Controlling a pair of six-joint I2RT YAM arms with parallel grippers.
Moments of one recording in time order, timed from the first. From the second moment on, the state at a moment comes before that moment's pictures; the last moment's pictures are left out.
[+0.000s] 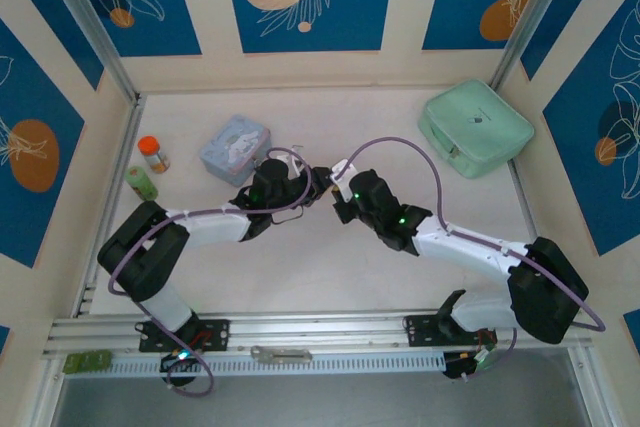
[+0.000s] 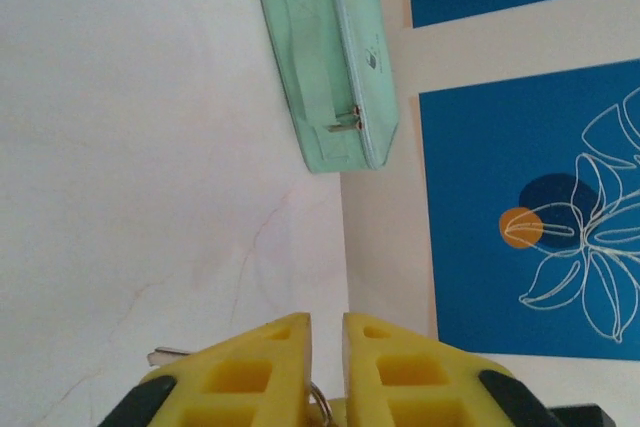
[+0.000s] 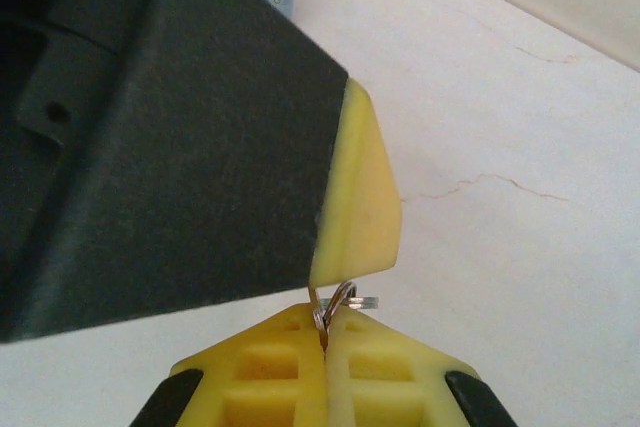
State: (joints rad) left arm -0.72 1.64 0.79 0.61 0.27 -1.26; right arm 0.81 1.28 0.72 -0.01 0.25 -0.05
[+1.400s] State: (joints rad) left arm -0.67 1.68 0.78 0.97 0.52 -1.00; right arm 0.29 1.21 0.67 0.21 -0.91 0.61
